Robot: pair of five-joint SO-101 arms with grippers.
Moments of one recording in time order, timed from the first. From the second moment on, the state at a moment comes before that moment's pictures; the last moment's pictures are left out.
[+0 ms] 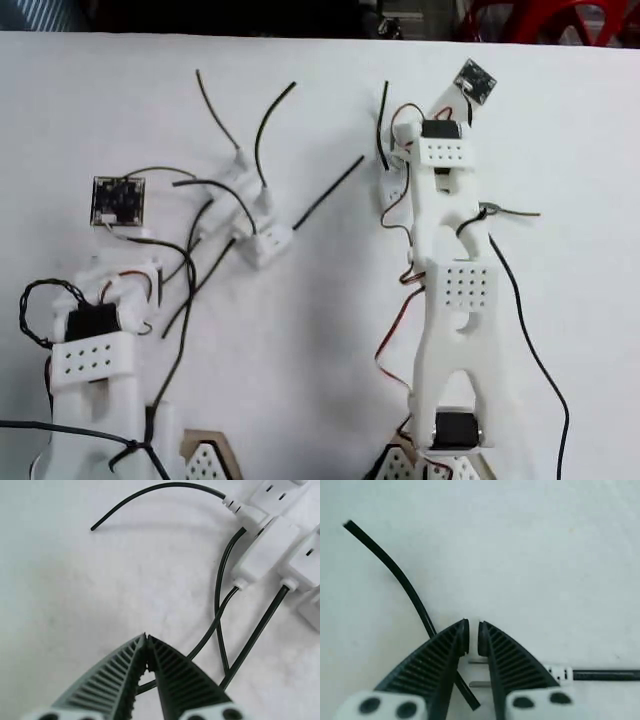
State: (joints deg) left arm -18.3 -51.1 70.7 42.5 -12.7; right arm -3.3 59.5 -52.6 62.0 -34.7
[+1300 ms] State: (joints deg) left arm -18.4 -51.1 71.6 41.5 -12.7; right arm -6.3 37.4 -37.1 95.8 -6.9
